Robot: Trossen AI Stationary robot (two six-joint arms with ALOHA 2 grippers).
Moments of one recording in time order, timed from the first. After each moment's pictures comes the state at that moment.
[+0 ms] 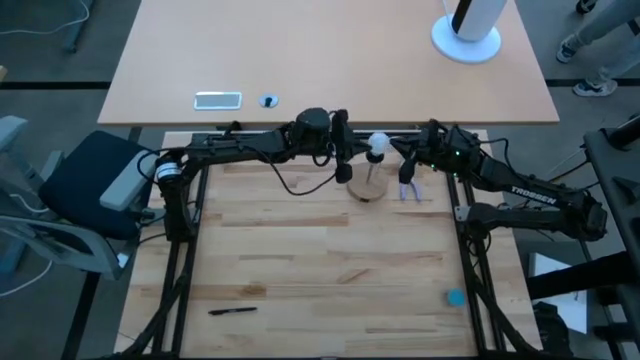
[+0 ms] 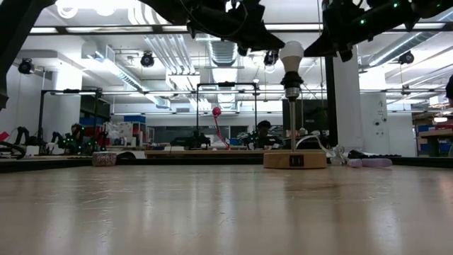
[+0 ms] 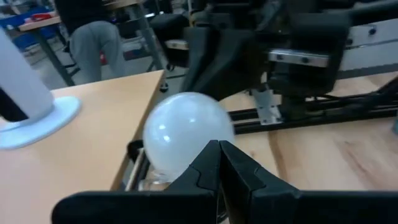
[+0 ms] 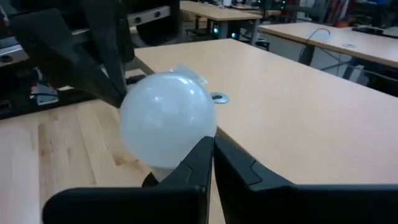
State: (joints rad) left arm 0.33 1.87 1.59 0.04 0.20 0.27; right arm -0.48 0.80 0.63 -0.01 0.07 -0.06
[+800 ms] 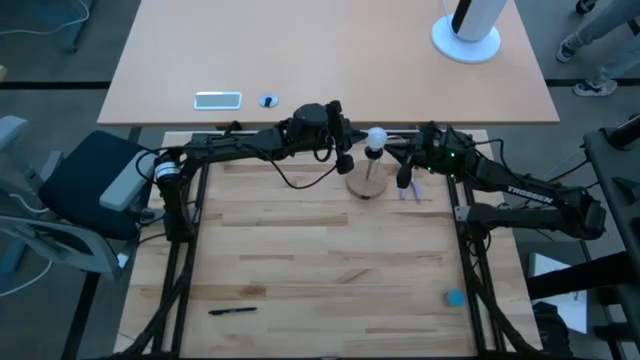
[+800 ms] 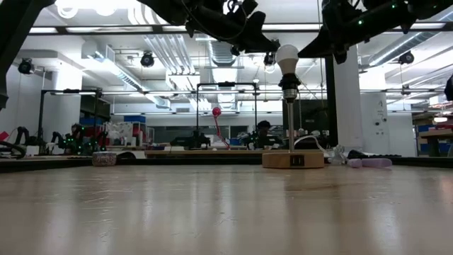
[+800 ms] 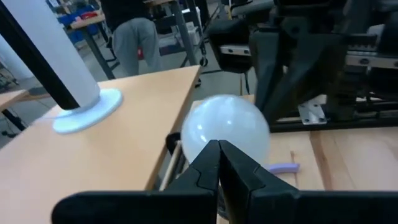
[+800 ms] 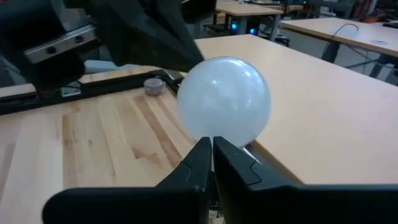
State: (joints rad) left arm 0.34 1.86 1.59 0.05 0.07 0.28; right arm -0.48 0.85 0.63 0.01 0.00 -0.05
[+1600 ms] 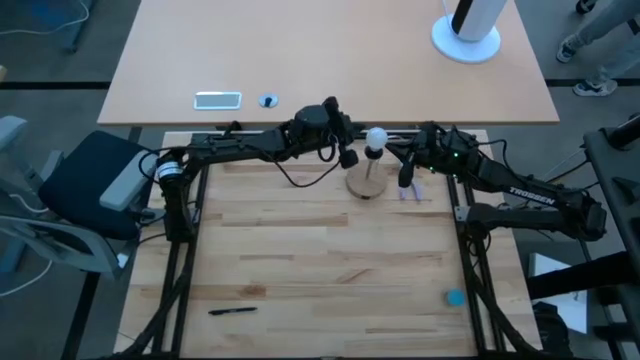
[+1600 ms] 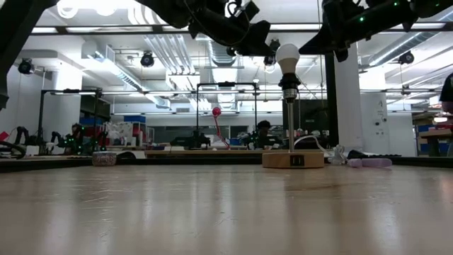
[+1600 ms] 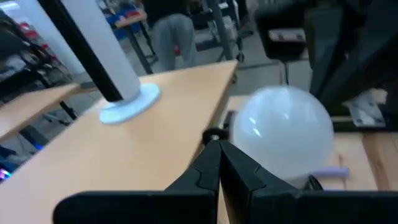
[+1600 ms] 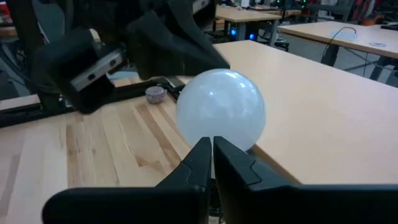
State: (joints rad) left arm 0.34 1.88 1.59 0.10 -0.10 0.30; right arm -0.48 0.82 0.63 0.01 0.00 -0.03
